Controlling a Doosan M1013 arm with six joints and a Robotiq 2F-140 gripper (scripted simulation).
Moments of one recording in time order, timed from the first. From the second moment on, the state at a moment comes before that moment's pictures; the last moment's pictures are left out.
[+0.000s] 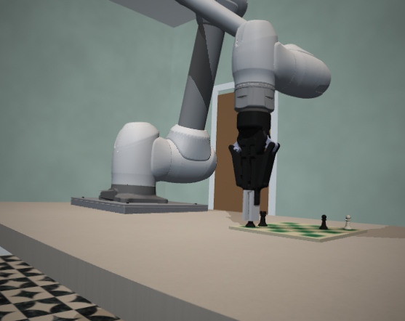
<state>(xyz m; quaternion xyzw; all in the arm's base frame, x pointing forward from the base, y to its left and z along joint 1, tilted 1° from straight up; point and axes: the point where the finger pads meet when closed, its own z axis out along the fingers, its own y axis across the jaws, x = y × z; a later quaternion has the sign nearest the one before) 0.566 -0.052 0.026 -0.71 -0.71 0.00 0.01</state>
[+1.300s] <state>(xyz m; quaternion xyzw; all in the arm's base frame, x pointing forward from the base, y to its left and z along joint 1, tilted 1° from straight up) 0.566 -0.052 0.055 -0.71 -0.71 0.00 0.01</state>
